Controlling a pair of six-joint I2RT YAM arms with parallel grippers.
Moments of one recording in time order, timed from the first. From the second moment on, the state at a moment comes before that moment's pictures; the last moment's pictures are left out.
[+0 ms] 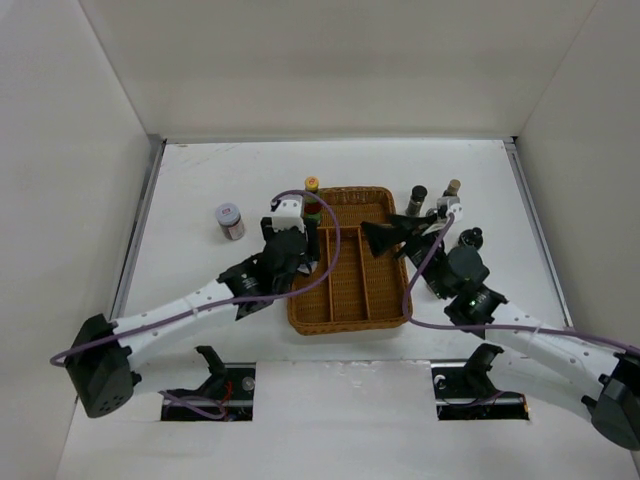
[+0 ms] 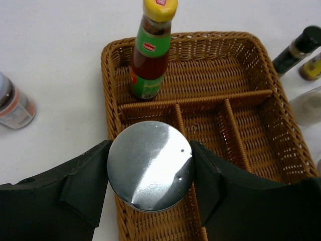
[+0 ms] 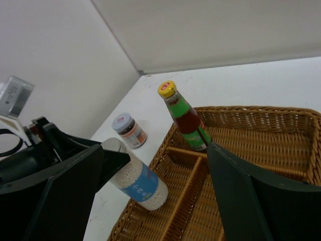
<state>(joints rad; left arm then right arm) -0.91 1.11 0.75 -0.04 -0.69 -0.42 0.78 0.90 0.52 0.55 0.25 0.45</state>
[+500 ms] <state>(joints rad) -0.84 1.29 0.74 0.14 -0.66 -0.42 0.76 0.87 0.43 0.58 0.31 0.49</state>
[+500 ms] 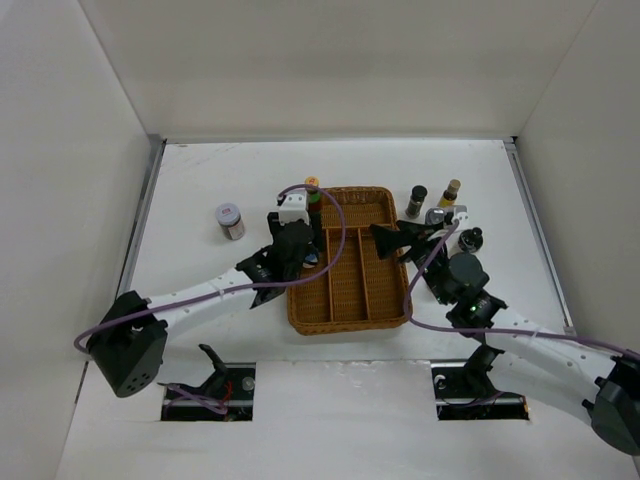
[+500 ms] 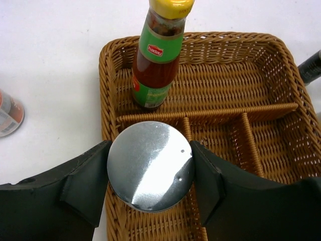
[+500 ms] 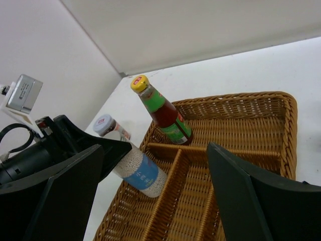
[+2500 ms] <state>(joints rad) -0.18 1.57 0.87 0.10 -0.48 -0.49 0.76 0.87 0.39 0.61 0.32 0.50</state>
